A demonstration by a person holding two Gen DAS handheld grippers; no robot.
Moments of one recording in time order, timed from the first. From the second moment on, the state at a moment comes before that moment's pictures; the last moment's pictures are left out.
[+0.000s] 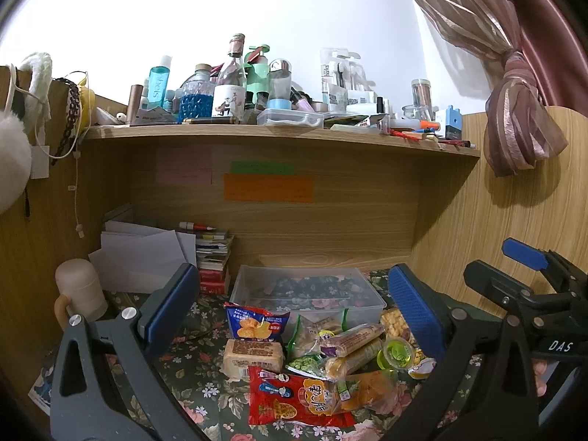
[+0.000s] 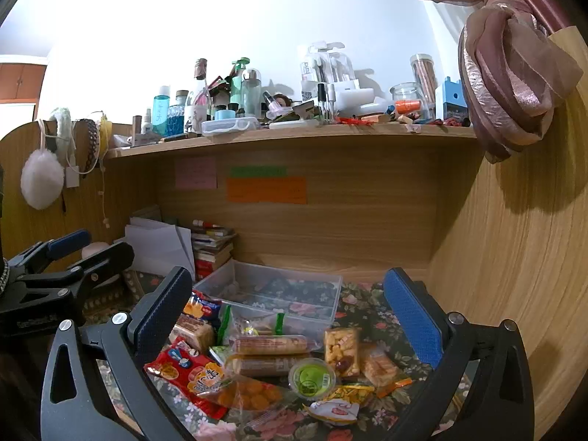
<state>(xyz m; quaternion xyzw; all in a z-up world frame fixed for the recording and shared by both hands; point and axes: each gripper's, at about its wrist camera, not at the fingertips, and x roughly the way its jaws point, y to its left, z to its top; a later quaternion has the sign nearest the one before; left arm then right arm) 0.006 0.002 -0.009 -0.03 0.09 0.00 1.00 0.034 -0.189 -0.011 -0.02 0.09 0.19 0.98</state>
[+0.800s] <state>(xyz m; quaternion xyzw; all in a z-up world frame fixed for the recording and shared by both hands) 0.008 -0.001 -0.006 -0.02 0.08 0.00 1.00 0.033 -0.188 -0.009 -0.01 0.09 0.19 0.98</state>
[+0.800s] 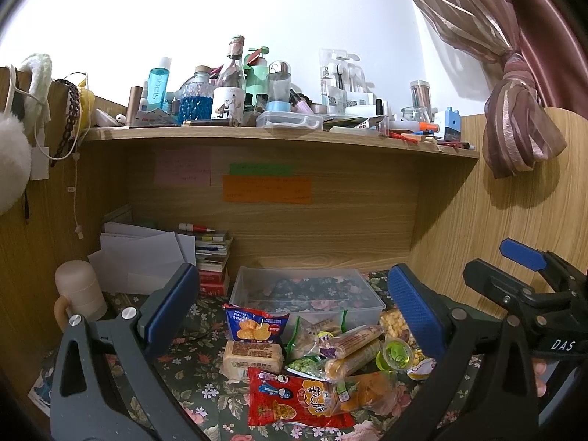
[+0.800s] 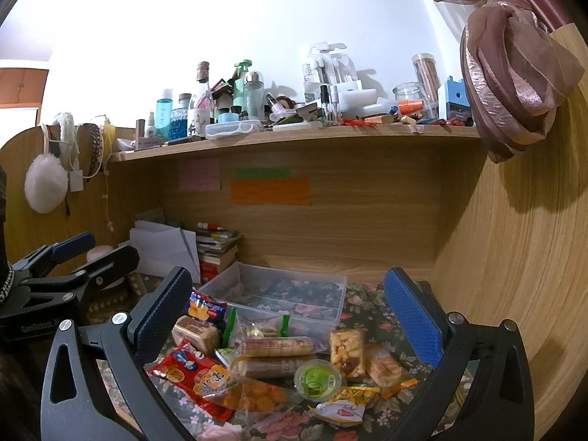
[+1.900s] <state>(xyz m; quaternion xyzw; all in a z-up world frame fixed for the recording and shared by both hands) 0.009 -0.001 -0.006 -0.02 0.09 -0.01 1.00 0.034 -0.185 -0.009 -0.01 0.09 0.19 0.98</state>
